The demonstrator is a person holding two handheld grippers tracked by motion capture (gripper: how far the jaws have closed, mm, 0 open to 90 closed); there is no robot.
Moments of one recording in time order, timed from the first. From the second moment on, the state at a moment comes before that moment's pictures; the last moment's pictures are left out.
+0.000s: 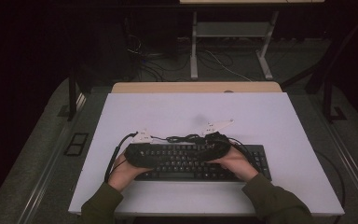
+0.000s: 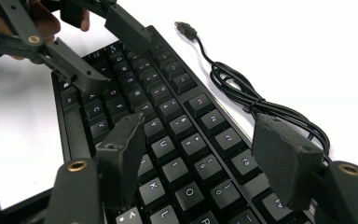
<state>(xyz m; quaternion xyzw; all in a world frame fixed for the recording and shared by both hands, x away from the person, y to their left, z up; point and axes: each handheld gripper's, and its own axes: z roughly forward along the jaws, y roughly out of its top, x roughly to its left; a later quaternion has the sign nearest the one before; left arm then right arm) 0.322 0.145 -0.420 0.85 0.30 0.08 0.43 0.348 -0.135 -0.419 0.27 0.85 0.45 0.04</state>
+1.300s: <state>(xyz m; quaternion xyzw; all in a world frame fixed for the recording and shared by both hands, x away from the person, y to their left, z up) 0.318 0.148 -0.423 0.84 0.30 0.10 0.43 0.345 -0.150 -0.418 0.27 0.85 0.45 0.03</state>
